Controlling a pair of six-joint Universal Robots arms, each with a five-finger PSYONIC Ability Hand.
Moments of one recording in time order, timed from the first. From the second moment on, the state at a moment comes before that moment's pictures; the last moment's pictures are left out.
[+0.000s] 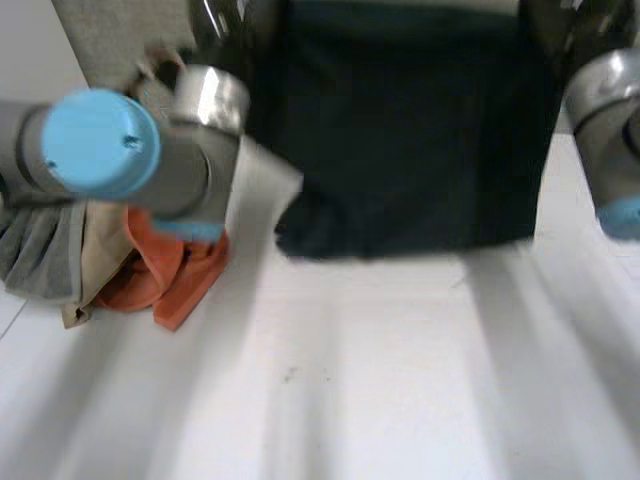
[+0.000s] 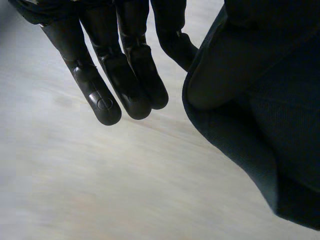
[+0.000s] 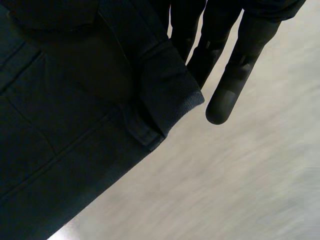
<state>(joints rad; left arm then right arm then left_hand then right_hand) 4.16 -2.20 -0.97 3.95 -1.51 4.02 1.87 -1.17 1.09 -0.27 1.54 2.53 1.18 1.20 1.19 1.20 1.01 1.07 1.17 1.19 1.20 1.00</state>
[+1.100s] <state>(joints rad) 3.96 -1.68 -1.85 3.01 -1.50 3.94 1.89 -1.43 1.78 0.44 1.55 2.20 1.18 1.20 1.19 1.20 1.02 1.07 1.17 1.19 1.20 1.00</state>
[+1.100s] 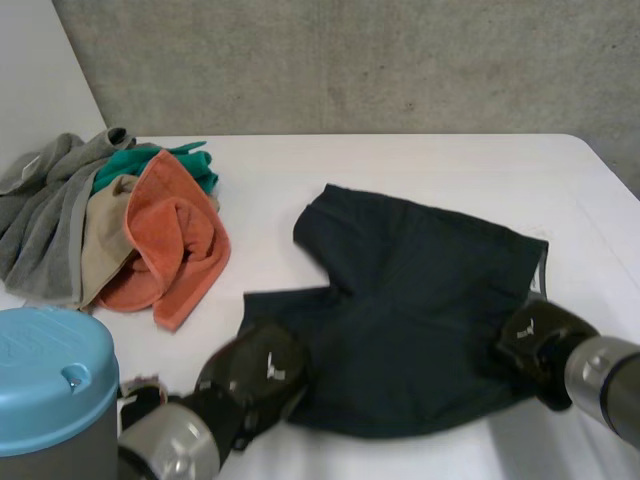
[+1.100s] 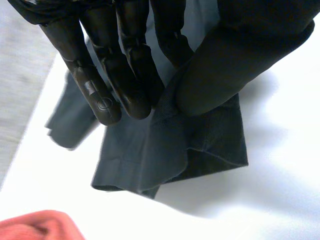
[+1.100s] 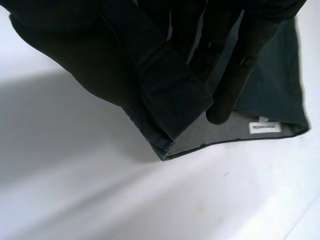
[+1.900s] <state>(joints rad) 4.18 -2.36 -1.21 3.43 -1.36 3.62 1.86 -1.37 1.85 0.15 1.50 2.39 0.44 0.44 0.44 0.44 0.27 1.07 1.17 1.19 1.20 1.01</state>
